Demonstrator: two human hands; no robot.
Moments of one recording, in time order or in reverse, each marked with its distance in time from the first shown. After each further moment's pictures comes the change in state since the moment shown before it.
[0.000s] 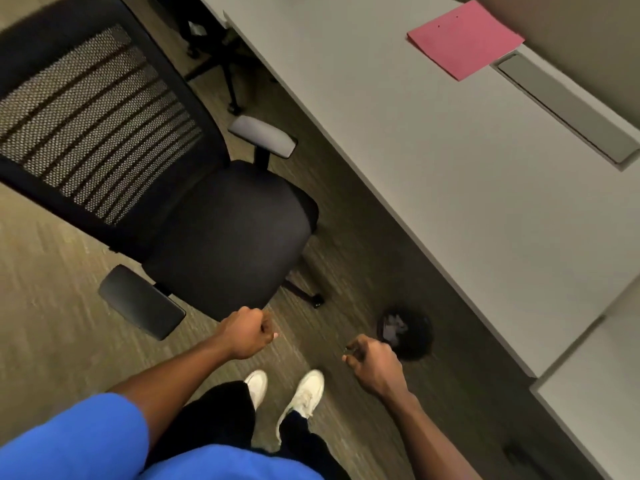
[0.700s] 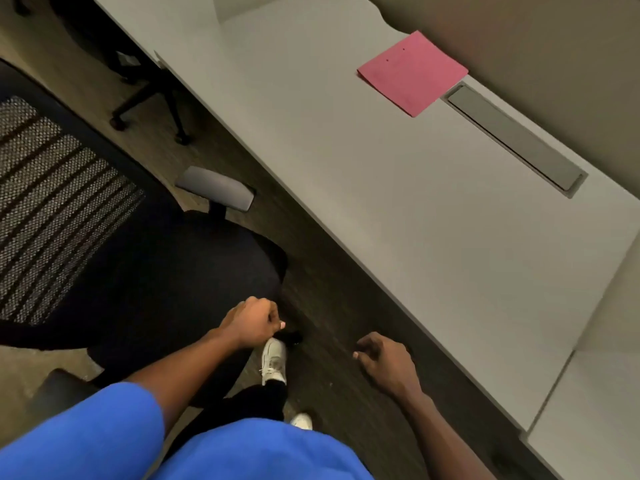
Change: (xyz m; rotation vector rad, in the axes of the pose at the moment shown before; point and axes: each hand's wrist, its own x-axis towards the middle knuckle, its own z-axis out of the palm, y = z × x) left_hand 0.155 0.069 -0.140 -0.021 -0.056 0.181; right_hand 0.104 -0.008 -0.114 0.134 0.118 0.093
